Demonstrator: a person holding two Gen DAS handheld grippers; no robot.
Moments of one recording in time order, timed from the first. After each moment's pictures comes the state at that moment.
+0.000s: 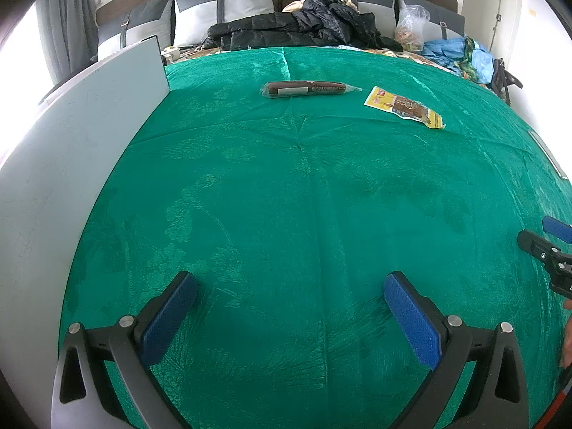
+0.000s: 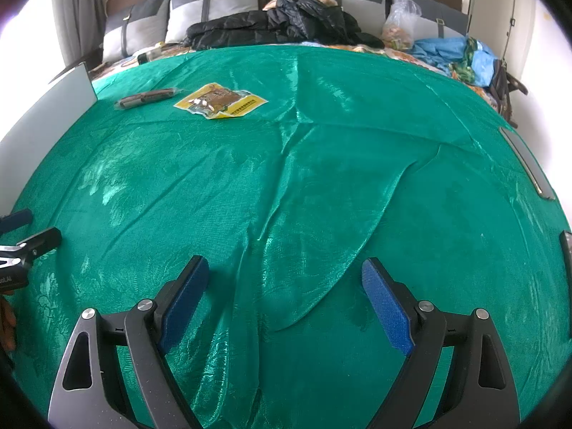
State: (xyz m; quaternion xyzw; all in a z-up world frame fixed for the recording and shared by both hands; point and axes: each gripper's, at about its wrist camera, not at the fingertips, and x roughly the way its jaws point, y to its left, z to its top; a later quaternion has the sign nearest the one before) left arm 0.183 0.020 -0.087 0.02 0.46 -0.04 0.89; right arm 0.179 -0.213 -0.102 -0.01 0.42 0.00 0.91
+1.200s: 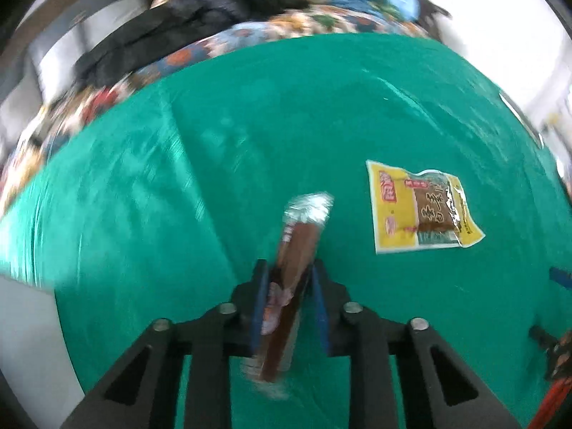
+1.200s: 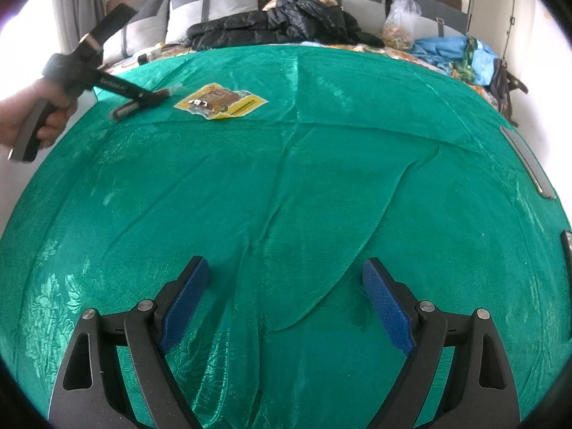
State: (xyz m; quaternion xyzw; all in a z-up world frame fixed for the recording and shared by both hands) left arm 0.419 -0.016 -0.076 0.12 0.52 -0.23 0.81; right arm 0.178 -0.214 -0.102 0.00 0.42 0.00 0.91
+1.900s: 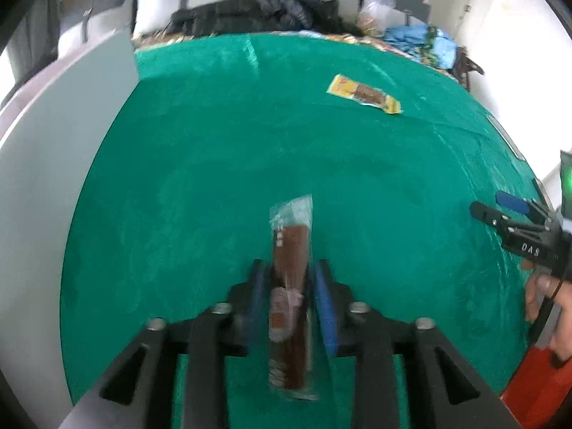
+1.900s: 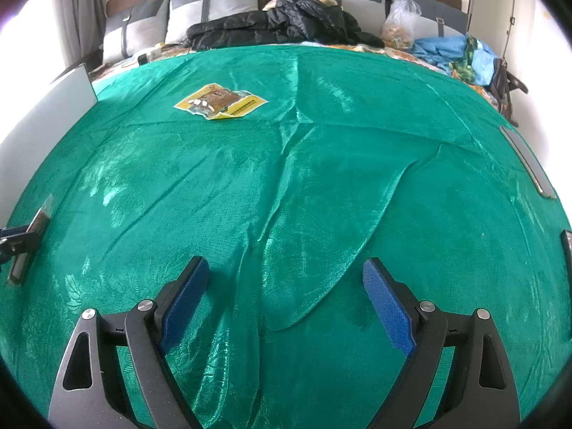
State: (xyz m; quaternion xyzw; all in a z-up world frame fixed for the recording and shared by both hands) left arm 0.179 0.034 -0.081 0.01 0.49 -0.14 0.86; right arm 0.178 -0.214 -0.102 0.00 0.42 0.00 0.91
